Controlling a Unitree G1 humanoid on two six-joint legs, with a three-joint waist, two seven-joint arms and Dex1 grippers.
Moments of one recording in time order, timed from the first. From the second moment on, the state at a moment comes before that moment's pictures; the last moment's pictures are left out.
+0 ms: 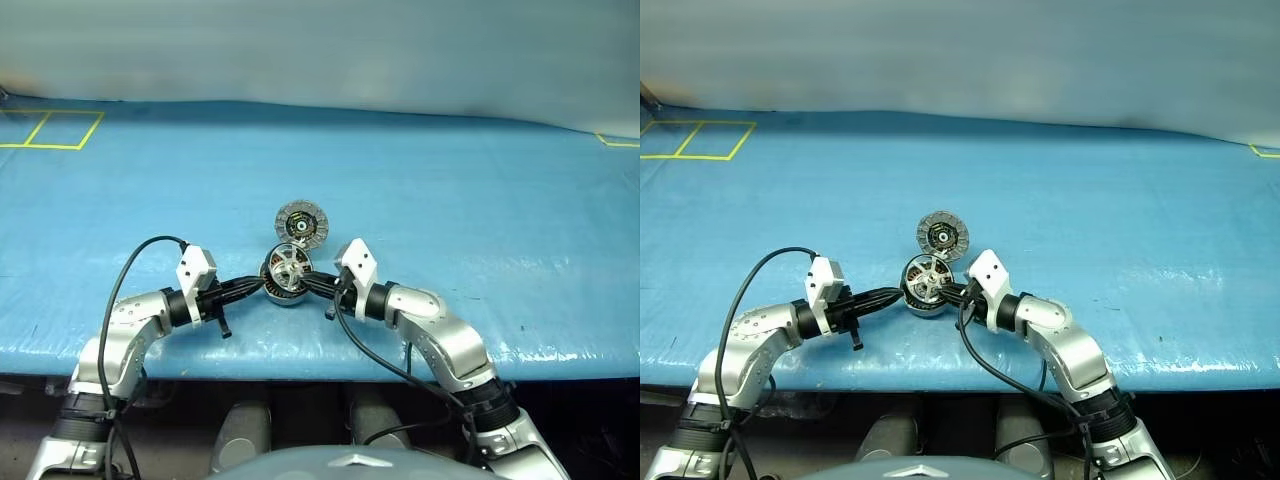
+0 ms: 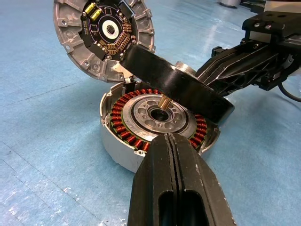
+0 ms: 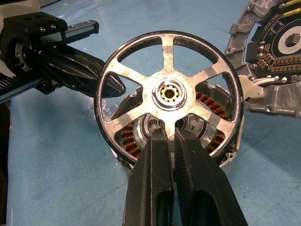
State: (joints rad) left arm -0.05 0.55 0.01 -0.08 -0.41 0.32 -0.99; right arm -0.19 -0.28 0.30 -0.21 0.28 0.53 0.67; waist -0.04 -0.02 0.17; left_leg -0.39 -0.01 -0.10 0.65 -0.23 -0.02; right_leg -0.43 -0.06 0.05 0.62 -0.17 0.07
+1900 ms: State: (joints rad) left arm 0.00 0.55 0.05 -0.08 -0.44 0.32 -0.94; right arm -0.33 -0.17 0.31 -0.04 0.24 0.49 0.64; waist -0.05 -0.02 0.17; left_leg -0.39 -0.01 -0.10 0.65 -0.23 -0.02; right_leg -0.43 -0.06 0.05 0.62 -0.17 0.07
